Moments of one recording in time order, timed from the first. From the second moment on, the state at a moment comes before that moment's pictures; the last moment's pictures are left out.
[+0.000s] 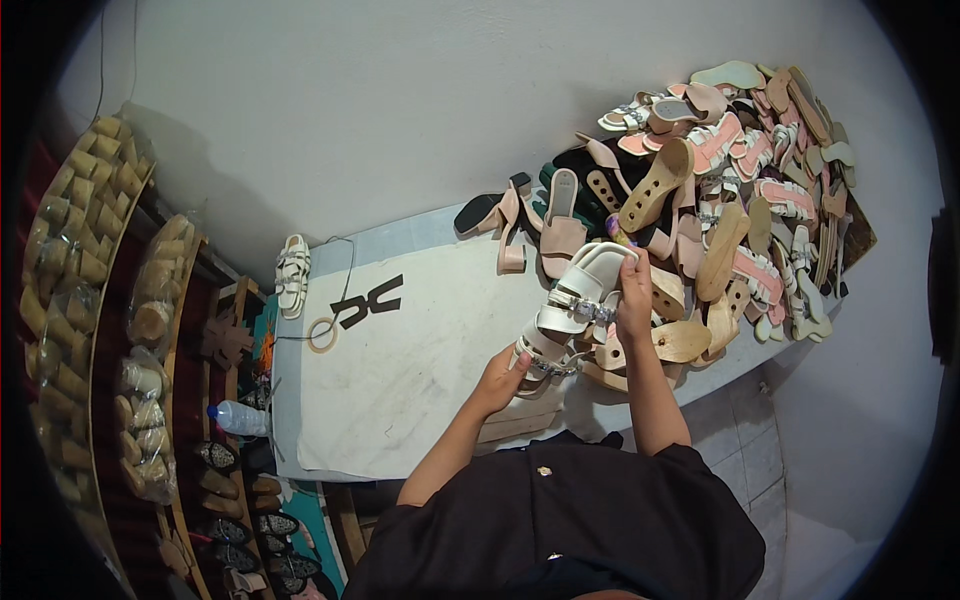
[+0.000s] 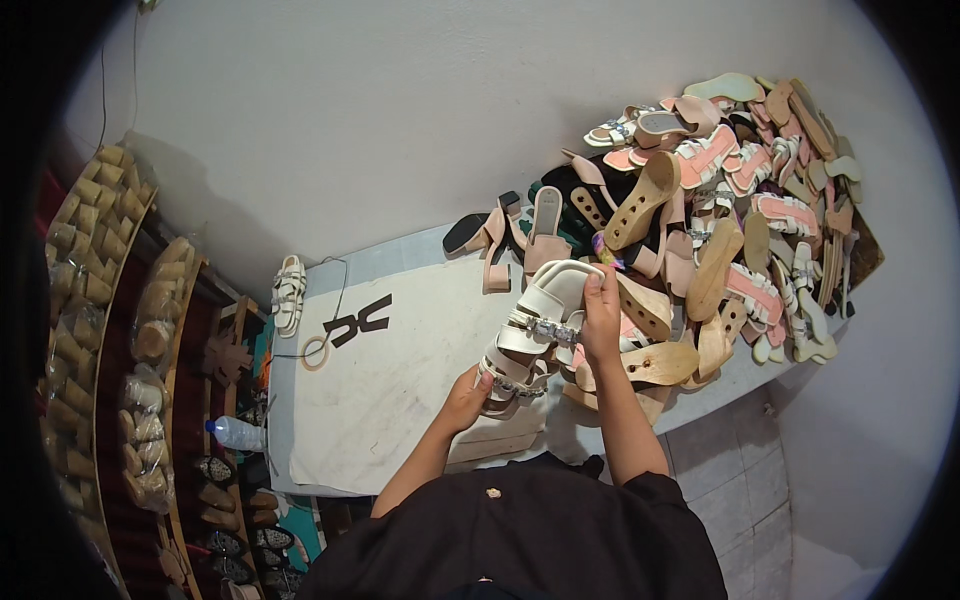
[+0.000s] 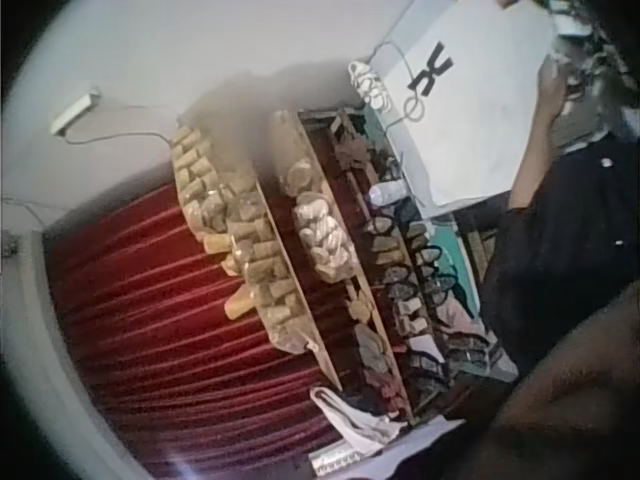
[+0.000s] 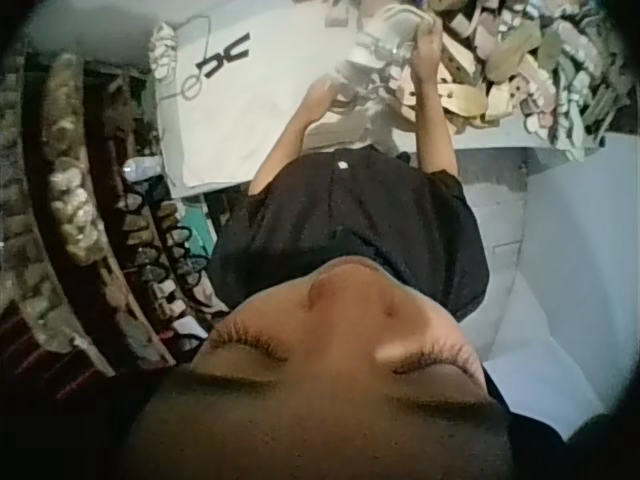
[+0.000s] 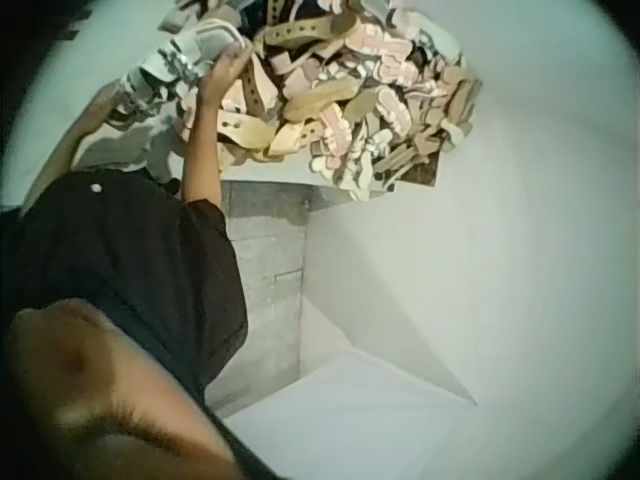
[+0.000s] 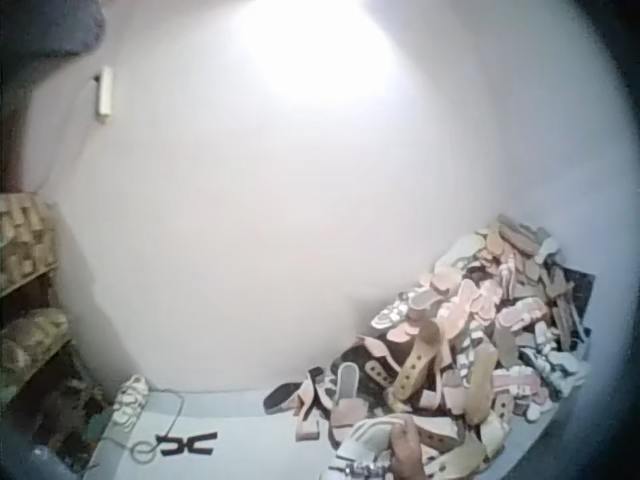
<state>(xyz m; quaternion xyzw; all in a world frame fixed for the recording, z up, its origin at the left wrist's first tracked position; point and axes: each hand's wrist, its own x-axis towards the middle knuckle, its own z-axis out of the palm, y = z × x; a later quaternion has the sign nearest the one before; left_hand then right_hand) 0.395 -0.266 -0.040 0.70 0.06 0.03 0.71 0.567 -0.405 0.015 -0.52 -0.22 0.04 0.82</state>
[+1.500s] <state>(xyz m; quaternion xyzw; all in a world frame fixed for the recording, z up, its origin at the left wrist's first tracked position) 0.193 0.109 -0.099 0.55 0.31 0.42 0.65 0.311 0.021 -0.105 -0.49 -0.36 0.42 0.67</state>
